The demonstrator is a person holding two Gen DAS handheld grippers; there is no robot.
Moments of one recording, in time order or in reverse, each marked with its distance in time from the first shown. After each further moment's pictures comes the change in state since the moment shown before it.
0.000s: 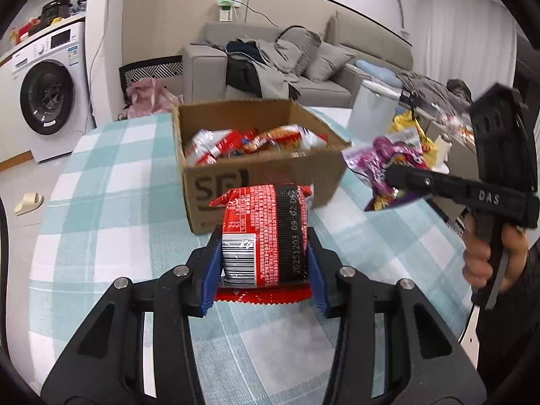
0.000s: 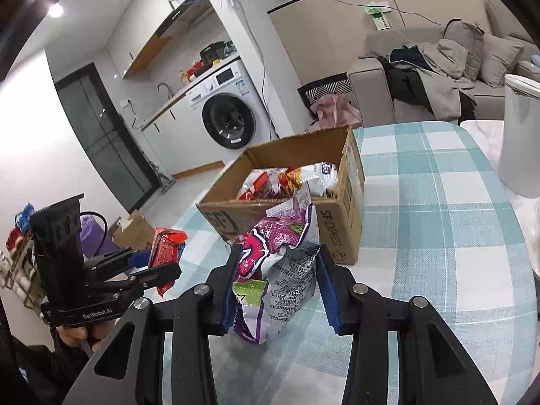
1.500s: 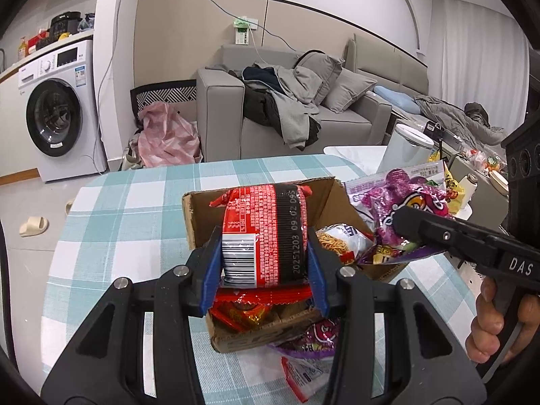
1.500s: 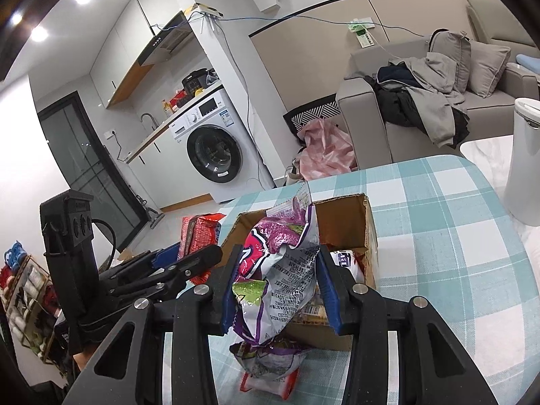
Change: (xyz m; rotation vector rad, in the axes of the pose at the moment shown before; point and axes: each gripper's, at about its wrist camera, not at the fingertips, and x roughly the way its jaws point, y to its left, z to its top) left arm 0.075 0.032 0.124 -0.023 -0.089 0.059; right arm 0.049 0.017 0.085 0.055 -0.096 -0.056
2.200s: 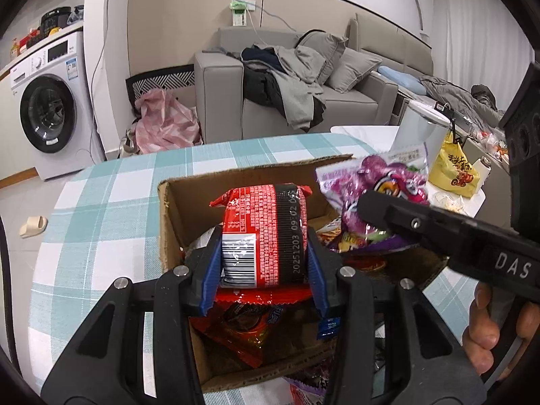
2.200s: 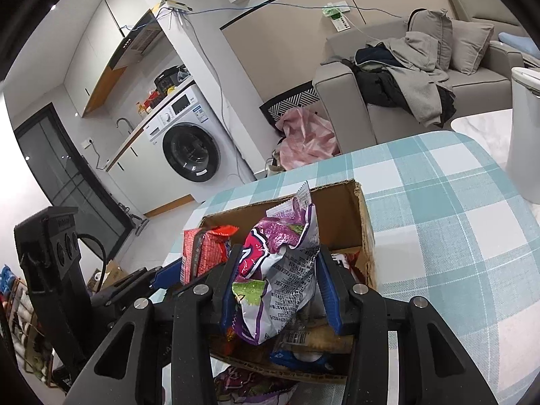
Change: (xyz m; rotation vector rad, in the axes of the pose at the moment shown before) left arm 0.082 0.004 -0.007 0.026 0.077 0.022; right arm 0.063 -0.025 0.004 0.084 0.031 -0.077
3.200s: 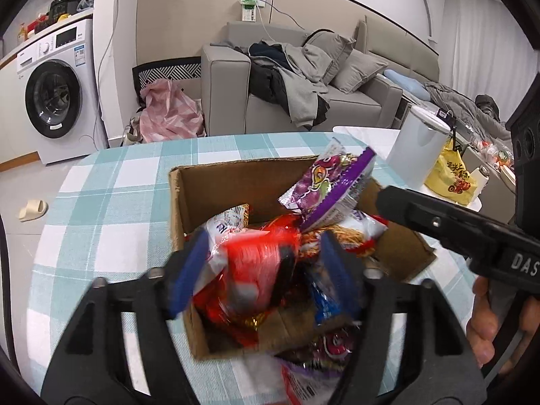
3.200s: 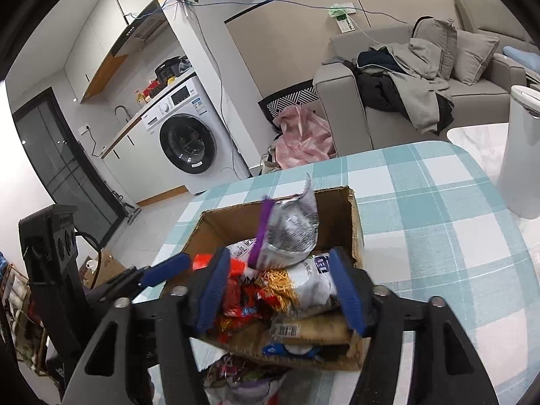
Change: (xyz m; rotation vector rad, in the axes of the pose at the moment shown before) left arm -0.022 0.013 -0.007 -0.051 0.002 -0.004; right arm -0.019 0.005 0.004 -0.057 0.022 -0.022
